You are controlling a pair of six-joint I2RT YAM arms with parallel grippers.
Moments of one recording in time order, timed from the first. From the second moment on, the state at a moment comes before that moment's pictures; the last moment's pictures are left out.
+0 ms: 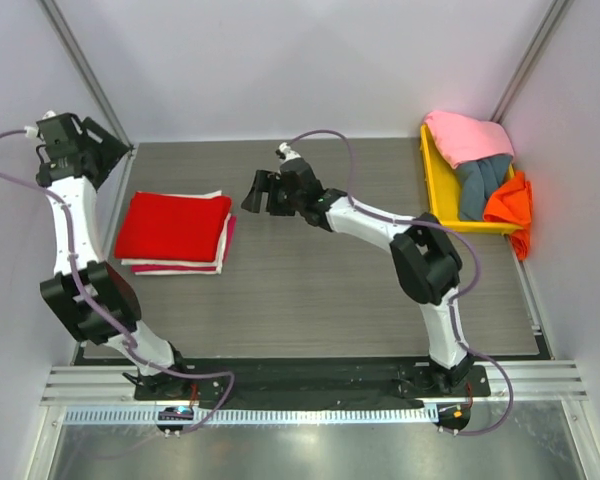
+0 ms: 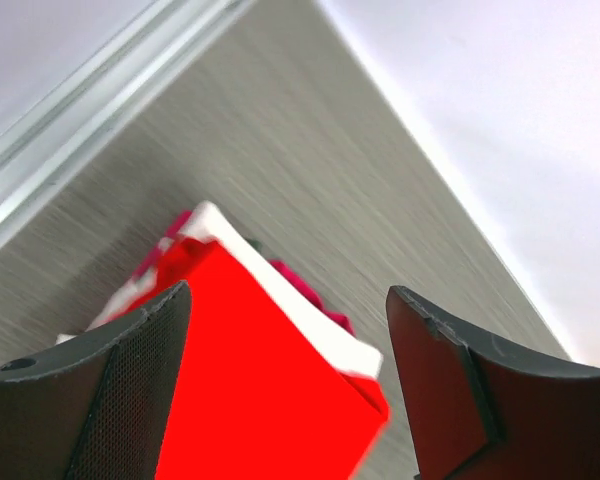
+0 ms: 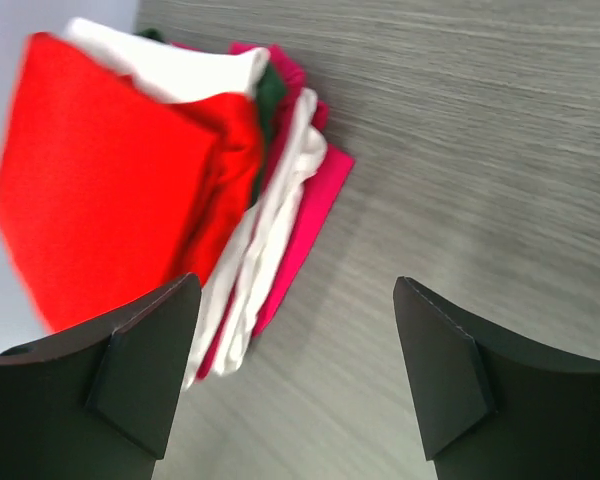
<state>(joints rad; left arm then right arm) 0.41 1.70 1.68 -0.60 0.12 -0.59 0.73 2.14 1.67 -0.03 -0.12 0.69</state>
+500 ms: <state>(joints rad) -0.28 1.35 1.36 -0.55 -0.01 -0.53 0.61 1.46 0.92 0.12 -0.06 0.60</state>
